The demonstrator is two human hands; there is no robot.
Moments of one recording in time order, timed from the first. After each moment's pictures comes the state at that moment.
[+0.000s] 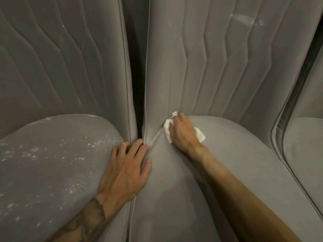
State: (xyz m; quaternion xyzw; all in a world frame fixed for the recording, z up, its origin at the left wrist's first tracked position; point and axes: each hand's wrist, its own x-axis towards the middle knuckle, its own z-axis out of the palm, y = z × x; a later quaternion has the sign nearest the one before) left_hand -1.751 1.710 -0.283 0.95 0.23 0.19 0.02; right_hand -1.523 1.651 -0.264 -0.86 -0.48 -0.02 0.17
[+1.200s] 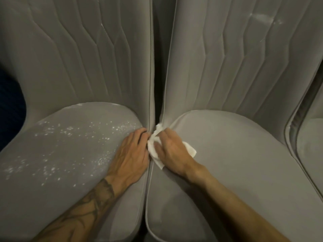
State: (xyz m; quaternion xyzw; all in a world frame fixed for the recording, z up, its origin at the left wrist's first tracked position) left_hand -1.790 1.709 -0.269 0.92 0.29 0.19 0.20; right_hand -1.648 1.621 -0.259 -0.78 -0.58 0.06 0.23
